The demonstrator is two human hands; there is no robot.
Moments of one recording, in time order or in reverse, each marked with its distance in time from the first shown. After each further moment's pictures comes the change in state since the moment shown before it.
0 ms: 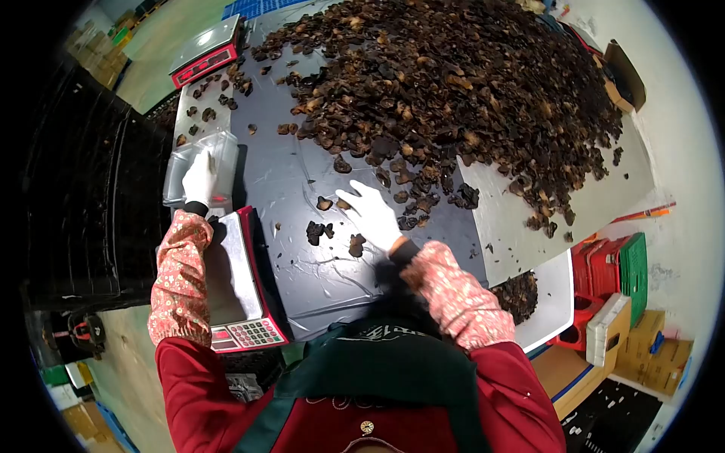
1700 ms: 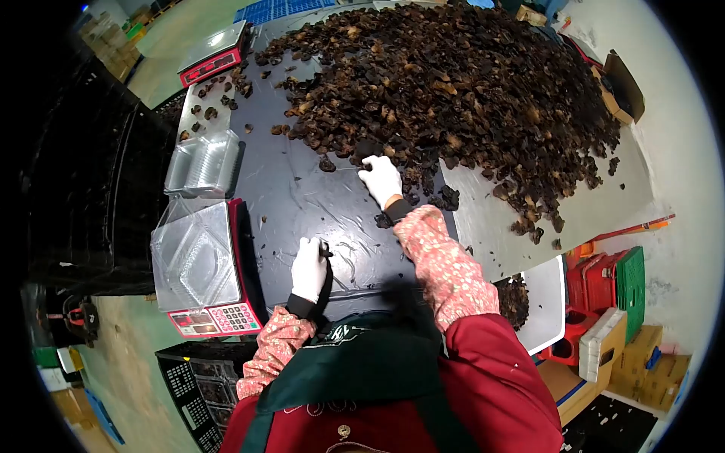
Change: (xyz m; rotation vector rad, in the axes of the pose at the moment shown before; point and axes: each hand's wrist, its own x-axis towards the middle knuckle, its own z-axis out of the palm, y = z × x) left_hand -0.241 0.278 -0.019 -0.571 -0.251 -0.135; right_hand 0.049 0.076 -0.028 -0.050 0.159 0.216
